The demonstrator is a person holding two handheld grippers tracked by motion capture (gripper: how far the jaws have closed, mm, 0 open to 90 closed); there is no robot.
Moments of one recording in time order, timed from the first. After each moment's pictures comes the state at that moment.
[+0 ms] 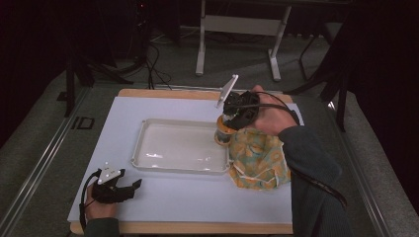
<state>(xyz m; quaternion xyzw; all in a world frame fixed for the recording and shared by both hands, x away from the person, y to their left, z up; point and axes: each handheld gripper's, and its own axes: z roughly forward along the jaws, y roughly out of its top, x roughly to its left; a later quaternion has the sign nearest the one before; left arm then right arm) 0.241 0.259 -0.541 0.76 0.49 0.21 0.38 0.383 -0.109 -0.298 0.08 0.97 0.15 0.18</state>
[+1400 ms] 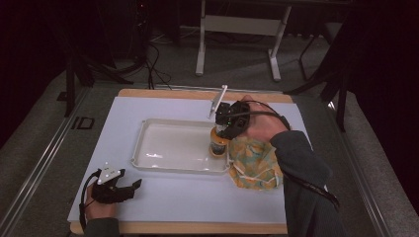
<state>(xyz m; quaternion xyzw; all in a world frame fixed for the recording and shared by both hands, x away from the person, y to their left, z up) 0.240 0.259 -0.541 0.76 0.48 0.21 0.38 0.380 -0.094 -0.323 0.05 0.98 0.14 0.13</state>
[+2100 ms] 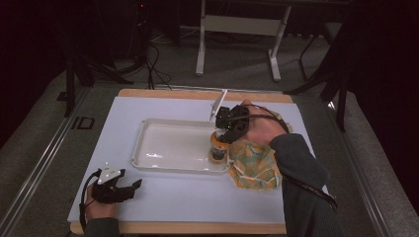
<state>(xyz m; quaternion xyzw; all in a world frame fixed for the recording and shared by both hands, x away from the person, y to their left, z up) 0.241 0.259 -0.541 0.76 0.48 0.21 0.38 0.381 -0.095 -0.338 0.05 0.98 0.14 0.11</state>
